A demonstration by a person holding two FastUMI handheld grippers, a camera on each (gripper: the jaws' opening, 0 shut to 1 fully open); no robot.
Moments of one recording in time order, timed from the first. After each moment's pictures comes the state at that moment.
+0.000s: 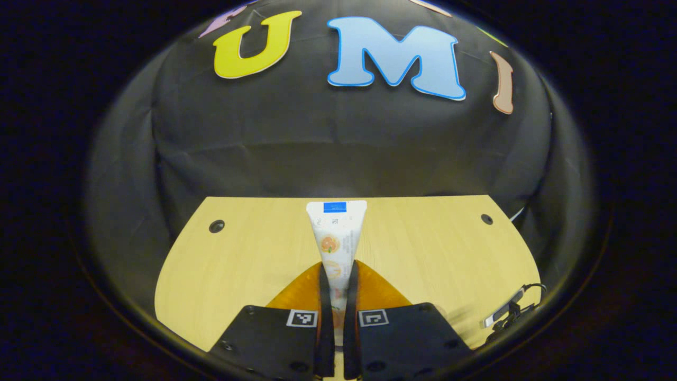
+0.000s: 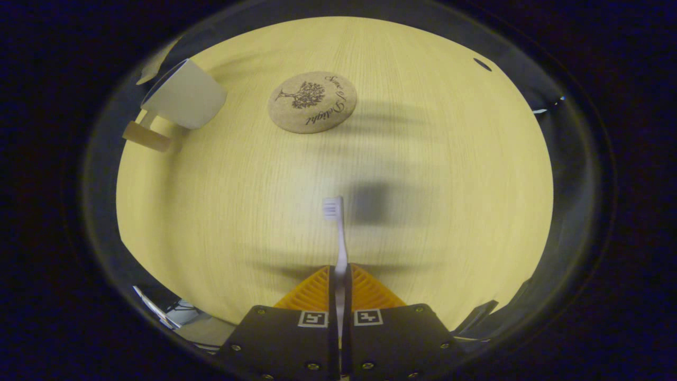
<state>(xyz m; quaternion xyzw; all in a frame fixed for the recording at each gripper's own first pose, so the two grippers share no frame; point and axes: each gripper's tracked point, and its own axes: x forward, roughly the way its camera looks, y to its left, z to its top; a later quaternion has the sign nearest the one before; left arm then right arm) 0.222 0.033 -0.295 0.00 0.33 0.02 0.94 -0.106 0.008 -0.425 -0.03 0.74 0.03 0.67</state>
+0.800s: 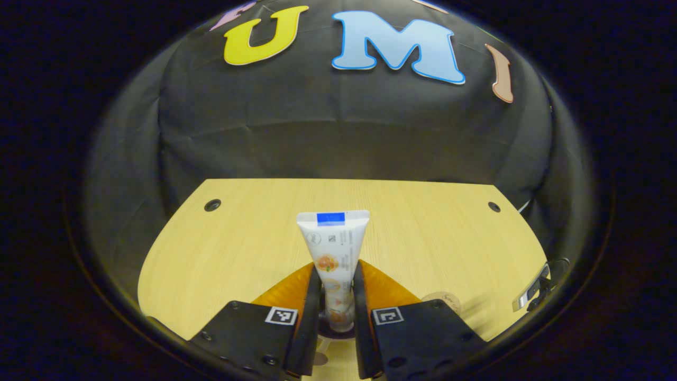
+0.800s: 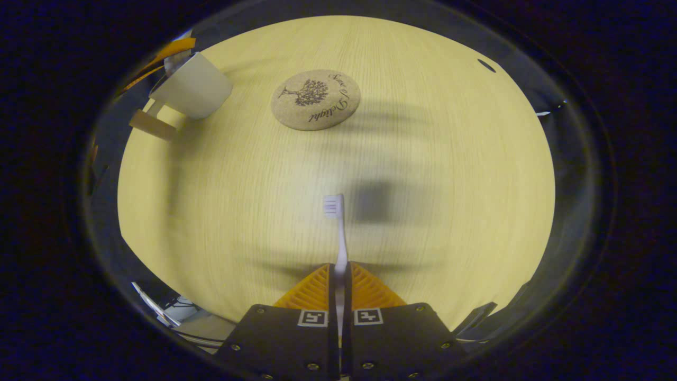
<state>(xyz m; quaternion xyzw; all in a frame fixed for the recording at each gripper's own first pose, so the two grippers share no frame) 0.193 0.032 -0.355 -0.01 0.34 0.04 0.94 -0.108 0.007 -0.425 -0.03 0.74 0.04 0.67</state>
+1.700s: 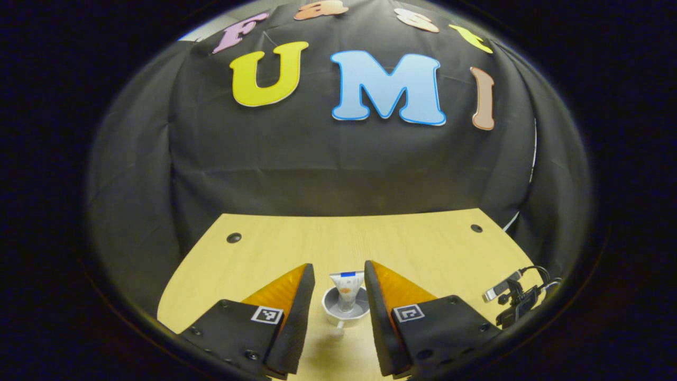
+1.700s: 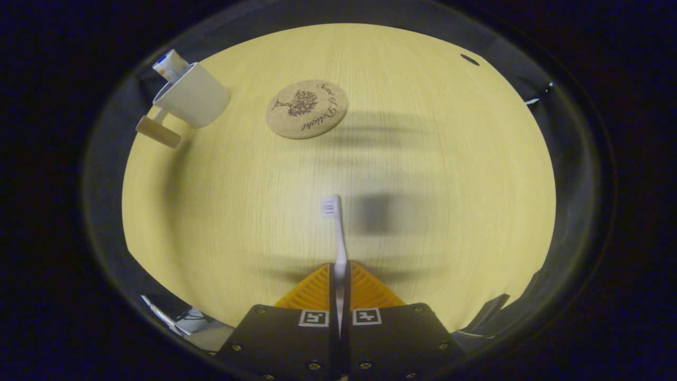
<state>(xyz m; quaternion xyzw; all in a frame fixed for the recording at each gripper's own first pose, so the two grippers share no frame) 0.140 0.041 -0.233 0.01 0.24 0.02 0.97 -0.105 0.016 -0.418 0.03 0.72 0.01 0.70</state>
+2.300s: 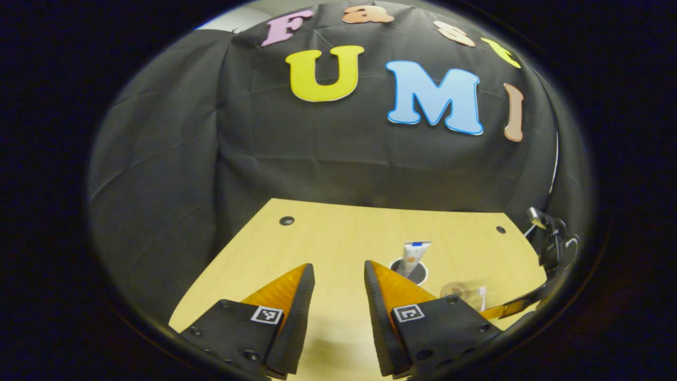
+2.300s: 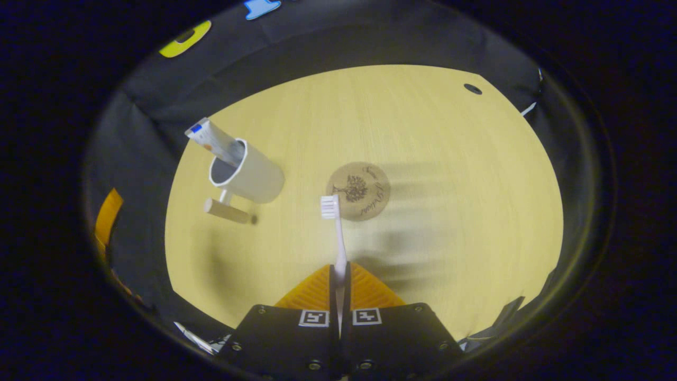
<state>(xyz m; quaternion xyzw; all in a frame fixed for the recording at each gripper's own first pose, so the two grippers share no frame) 0.045 0.158 -0.225 -0.02 0.25 0.12 0.96 -0.009 0.079 -0.350 0.12 0.62 0.03 0.77</state>
